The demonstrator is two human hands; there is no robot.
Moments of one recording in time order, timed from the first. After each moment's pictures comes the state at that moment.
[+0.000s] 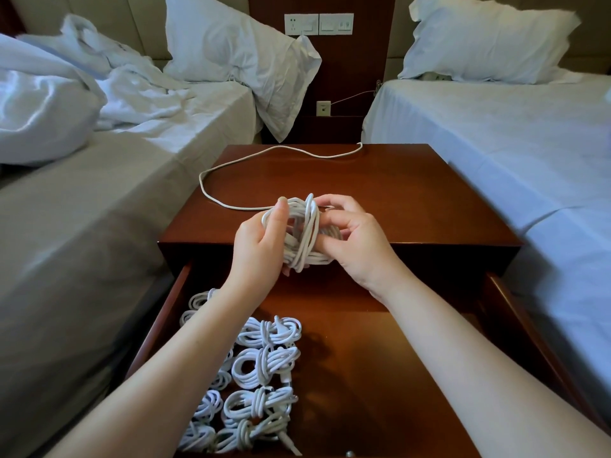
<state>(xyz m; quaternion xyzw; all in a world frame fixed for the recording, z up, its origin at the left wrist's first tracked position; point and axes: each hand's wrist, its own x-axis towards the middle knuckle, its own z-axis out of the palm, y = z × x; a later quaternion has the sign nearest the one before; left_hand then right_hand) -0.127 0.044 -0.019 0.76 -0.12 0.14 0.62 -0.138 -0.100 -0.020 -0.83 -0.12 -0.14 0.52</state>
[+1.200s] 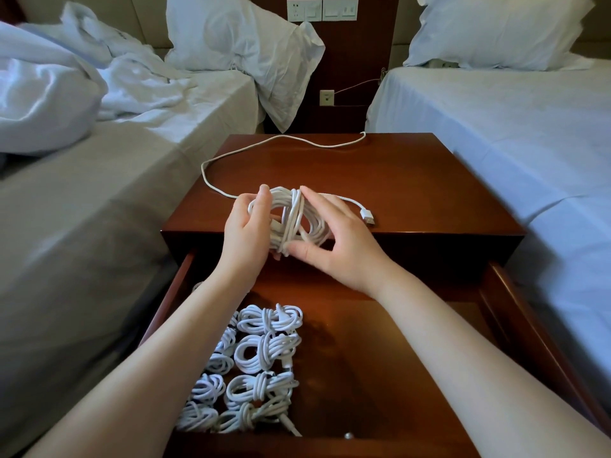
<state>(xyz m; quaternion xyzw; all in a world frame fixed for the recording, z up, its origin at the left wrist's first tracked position) -0.115 0.055 -0.026 0.73 -0.03 0.12 0.67 -0.145 -0.095 -0.027 -0.89 -0.17 -0.12 0.40</state>
